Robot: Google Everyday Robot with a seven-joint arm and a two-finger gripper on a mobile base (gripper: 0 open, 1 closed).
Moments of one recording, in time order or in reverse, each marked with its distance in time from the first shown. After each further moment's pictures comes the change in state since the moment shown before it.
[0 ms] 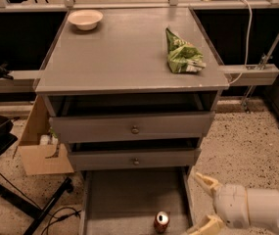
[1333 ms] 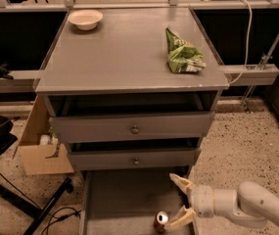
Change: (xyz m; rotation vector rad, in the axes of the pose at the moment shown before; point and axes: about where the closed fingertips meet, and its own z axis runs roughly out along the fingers) arm 0.095 -0.059 0.105 -0.096 -0.182 -0.017
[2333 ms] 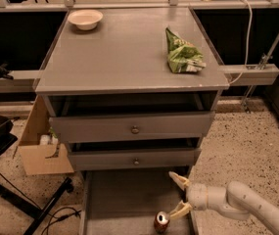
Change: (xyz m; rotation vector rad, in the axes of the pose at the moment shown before) arm 0.093 -0.074 0.026 -0.004 -0.085 -0.056
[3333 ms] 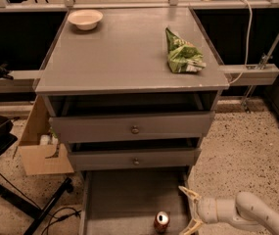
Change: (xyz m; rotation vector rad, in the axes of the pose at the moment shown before) arm 0.087 0.016 -0.039 -0.025 0.189 -0.166
